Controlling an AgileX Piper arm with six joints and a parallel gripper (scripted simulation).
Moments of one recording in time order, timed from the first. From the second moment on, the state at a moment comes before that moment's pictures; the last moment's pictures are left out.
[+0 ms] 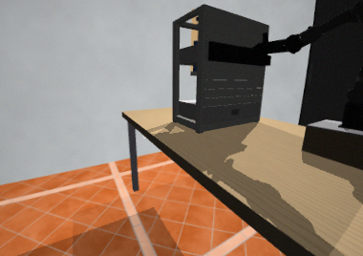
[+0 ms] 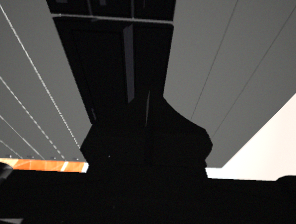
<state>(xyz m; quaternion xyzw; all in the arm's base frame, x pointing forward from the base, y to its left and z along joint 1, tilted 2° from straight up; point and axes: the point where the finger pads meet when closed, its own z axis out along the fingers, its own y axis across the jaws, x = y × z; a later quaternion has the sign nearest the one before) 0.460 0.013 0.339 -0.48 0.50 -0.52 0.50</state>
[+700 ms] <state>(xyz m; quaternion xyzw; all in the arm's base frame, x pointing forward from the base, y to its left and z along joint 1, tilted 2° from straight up) 0.464 0.013 0.339 -0.48 0.50 -0.52 0.50</state>
